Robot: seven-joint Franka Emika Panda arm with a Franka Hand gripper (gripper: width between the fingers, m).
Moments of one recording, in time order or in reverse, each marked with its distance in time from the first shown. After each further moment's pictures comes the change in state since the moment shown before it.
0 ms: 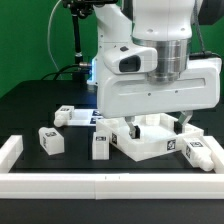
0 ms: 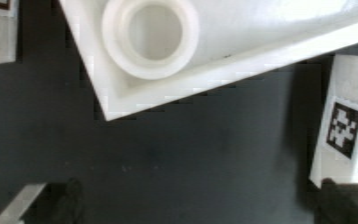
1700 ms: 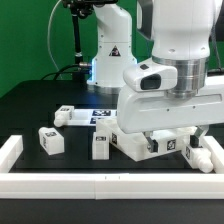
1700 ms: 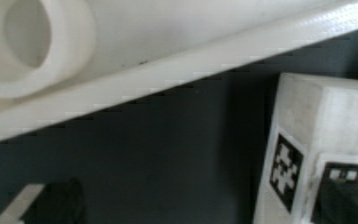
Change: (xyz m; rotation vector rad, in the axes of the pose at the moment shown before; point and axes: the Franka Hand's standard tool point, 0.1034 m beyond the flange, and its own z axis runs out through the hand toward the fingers) arm 0.004 -0.032 0.030 0.001 0.017 -0.003
